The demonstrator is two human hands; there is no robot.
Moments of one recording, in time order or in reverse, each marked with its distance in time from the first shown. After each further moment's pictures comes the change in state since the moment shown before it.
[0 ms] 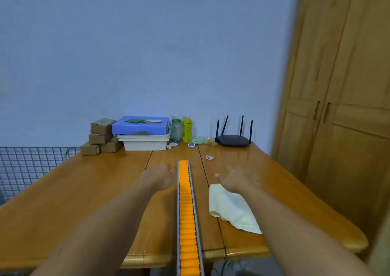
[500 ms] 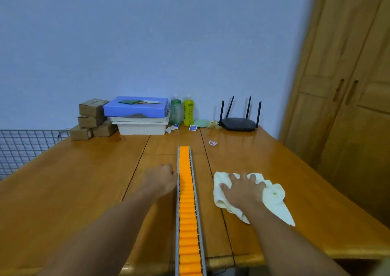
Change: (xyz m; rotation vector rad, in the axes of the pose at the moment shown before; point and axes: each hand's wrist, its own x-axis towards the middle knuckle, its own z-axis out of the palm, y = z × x) left_hand 0.048 -0.020 0.080 -0.078 0.031 0.021; right_hand 0.016 0.013 0.078 -0.295 0.014 0.101
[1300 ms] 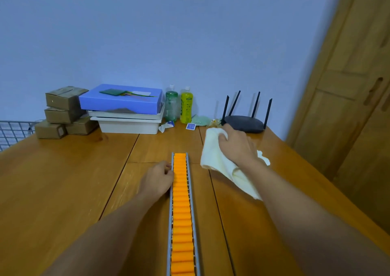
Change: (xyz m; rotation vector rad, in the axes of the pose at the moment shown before) left_hand 0.123 -0.026 0.059 -0.465 0.028 -0.109; right_hand 0.156 -0.044 -0.098 0.462 0.329 -0.207
